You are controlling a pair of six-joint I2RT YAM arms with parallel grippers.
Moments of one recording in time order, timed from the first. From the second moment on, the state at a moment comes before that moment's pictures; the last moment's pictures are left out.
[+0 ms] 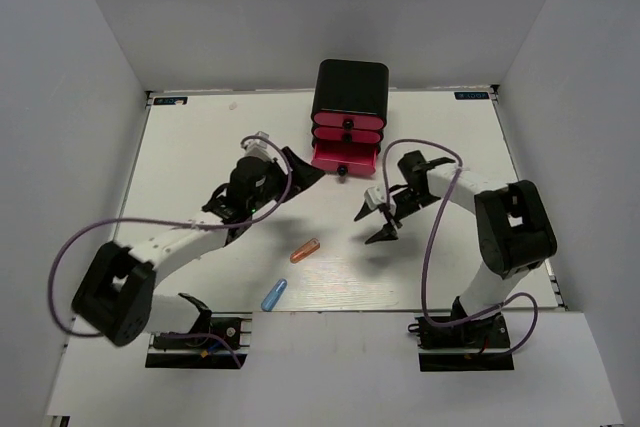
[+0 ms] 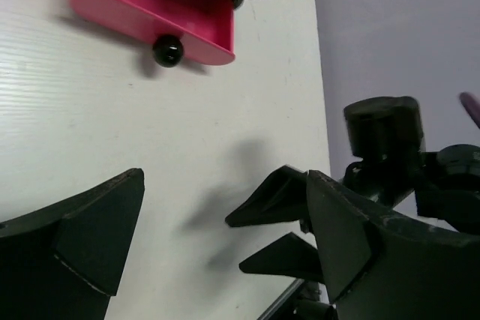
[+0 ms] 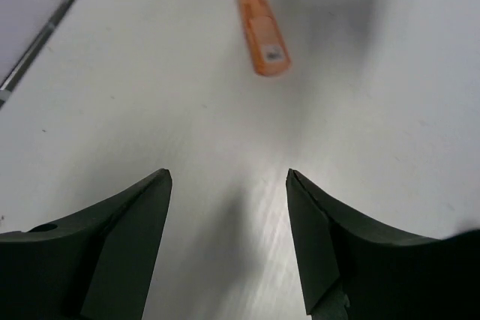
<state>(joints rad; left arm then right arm) -0.58 1.38 0.69 0.37 0.11 -1.00 0.33 1.69 1.00 -0.85 -1.17 -1.71</state>
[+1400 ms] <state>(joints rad) -0.60 0.89 0.54 -0.63 0.08 -0.78 0.66 1.92 1.24 -0.40 -0.75 -0.88</state>
